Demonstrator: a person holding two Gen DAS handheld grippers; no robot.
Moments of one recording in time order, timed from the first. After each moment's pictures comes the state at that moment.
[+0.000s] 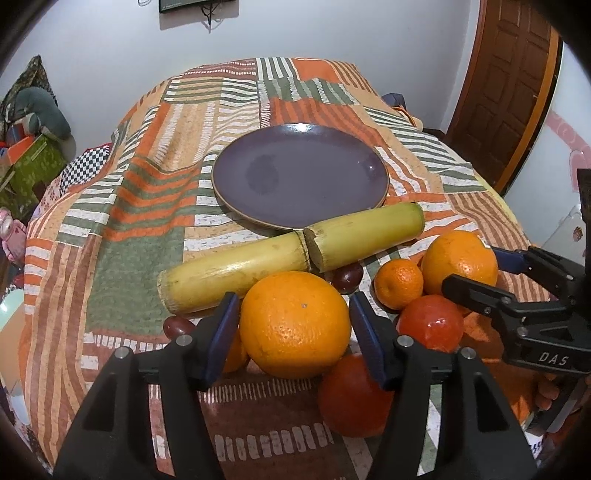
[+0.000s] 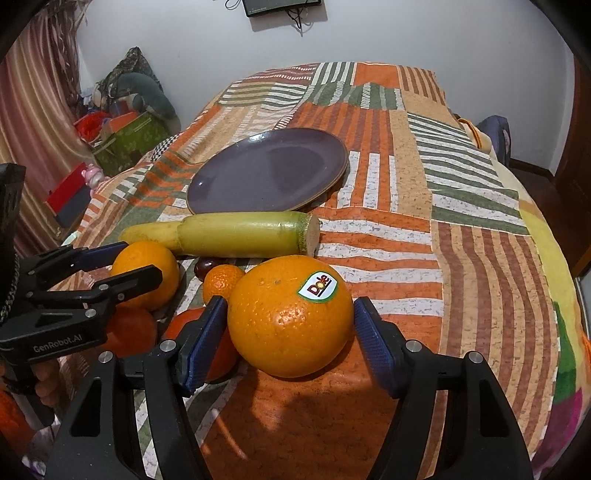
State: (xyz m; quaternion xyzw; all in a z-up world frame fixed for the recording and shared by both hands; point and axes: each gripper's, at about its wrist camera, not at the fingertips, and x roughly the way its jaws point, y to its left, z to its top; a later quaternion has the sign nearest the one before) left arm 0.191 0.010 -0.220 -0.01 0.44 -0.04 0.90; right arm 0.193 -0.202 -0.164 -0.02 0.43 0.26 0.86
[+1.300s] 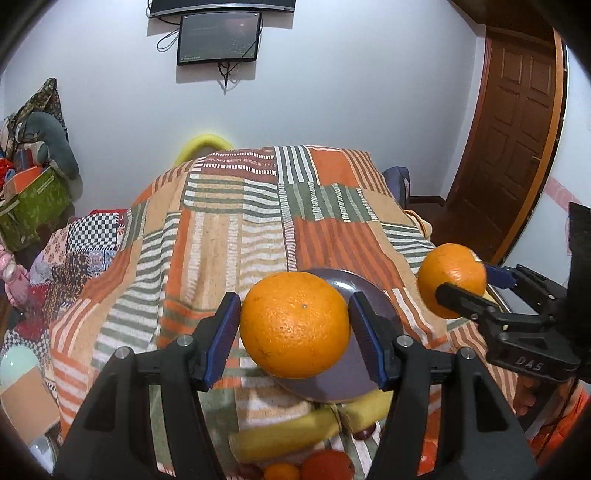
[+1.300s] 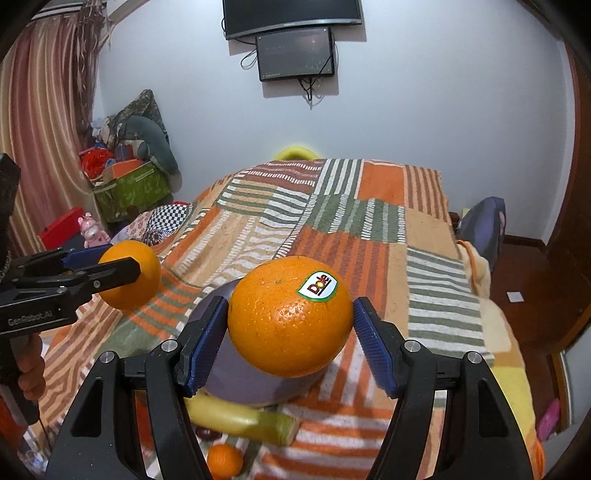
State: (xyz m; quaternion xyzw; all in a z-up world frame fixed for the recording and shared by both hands) left arm 0.276 0.060 -0.115 -0.04 0.33 -0.03 0.94; right arm 0.271 -0.166 -0.081 -0.04 0.31 0.26 0.91
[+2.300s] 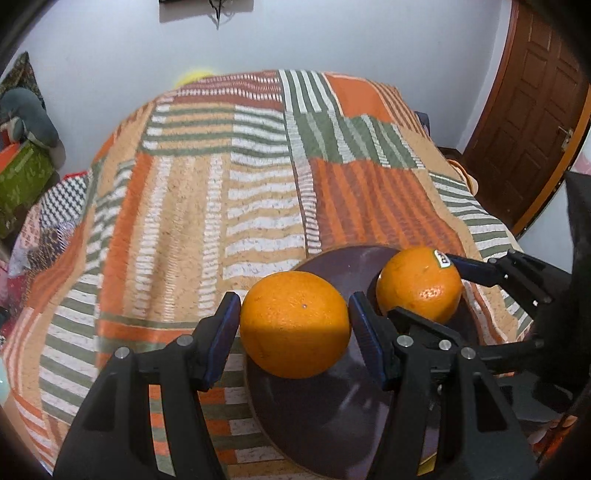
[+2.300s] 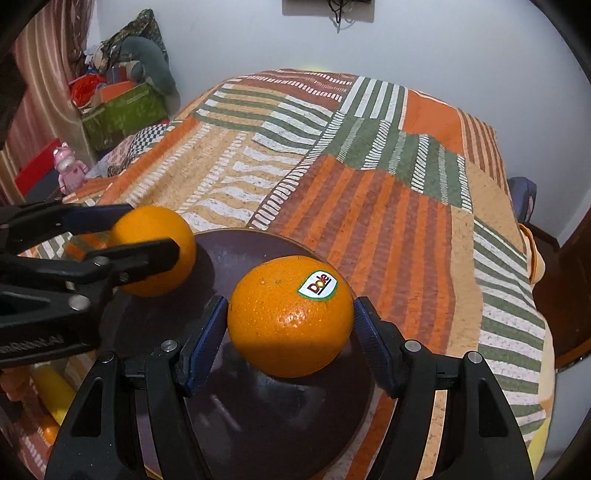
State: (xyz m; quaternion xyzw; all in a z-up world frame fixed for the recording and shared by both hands) left arm 0.397 0.064 -0.212 -0.04 0.45 -0.03 0.89; right arm 0.357 -0.103 -0.165 -0.13 0.42 0.27 0.86
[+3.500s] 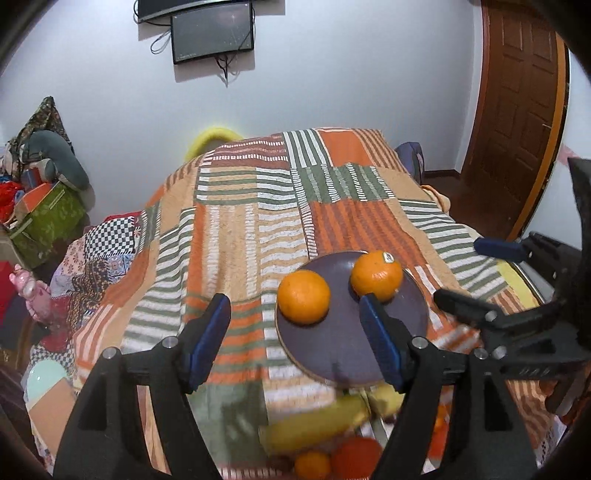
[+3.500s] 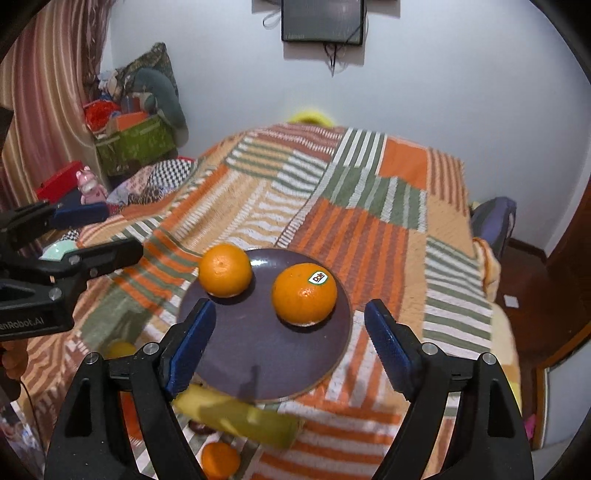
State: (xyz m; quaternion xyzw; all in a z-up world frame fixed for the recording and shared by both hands) left arm 0.266 0.056 -0.116 0.01 0.37 -0.01 0.93; right arm 0.275 -0.137 -0.086 -0.11 0.36 0.27 0.89
